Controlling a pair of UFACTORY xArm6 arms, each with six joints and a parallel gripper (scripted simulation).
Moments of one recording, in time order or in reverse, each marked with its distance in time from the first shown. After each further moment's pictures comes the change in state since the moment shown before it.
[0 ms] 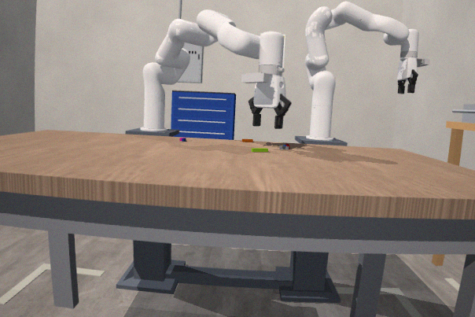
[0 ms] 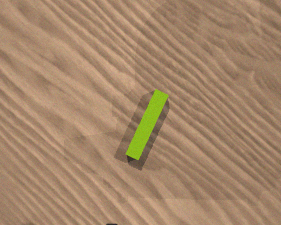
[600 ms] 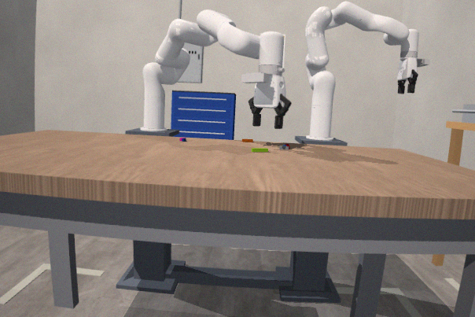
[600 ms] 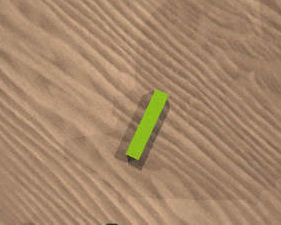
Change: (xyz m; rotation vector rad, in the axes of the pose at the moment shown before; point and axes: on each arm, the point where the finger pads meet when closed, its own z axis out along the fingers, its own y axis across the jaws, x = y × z) left arm 0.000 0.000 0.000 0.000 0.000 0.000; right arm 0.000 0.000 0.000 0.000 0.000 -0.002
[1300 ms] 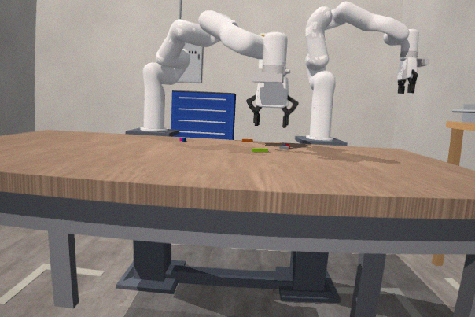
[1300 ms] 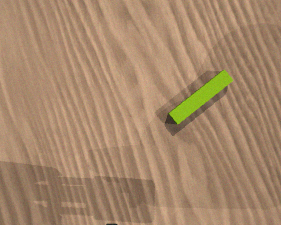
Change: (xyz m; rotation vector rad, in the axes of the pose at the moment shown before) left arm 0.000 0.000 0.000 0.000 0.000 0.000; right arm -0.016 0.000 -0.002 0.000 0.007 -0.465
